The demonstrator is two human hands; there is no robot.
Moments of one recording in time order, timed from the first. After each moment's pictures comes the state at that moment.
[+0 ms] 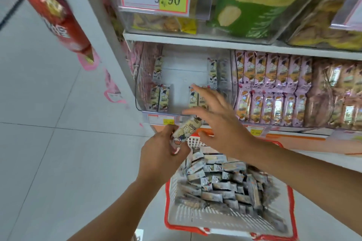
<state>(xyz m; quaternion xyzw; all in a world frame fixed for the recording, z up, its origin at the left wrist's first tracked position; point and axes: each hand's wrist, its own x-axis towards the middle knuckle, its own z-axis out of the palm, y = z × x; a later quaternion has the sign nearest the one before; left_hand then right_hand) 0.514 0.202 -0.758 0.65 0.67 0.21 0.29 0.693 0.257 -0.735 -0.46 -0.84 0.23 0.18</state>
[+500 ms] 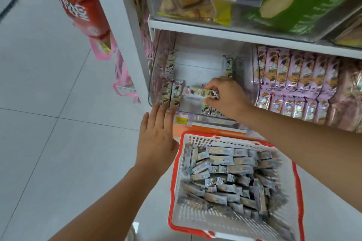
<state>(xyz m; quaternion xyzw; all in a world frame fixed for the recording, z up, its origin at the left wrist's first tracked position) 0.476 0.222 -0.794 0.74 0.66 0.07 0.11 0.672 0.348 -0.782 -0.58 -0.78 0.22 0.11</state>
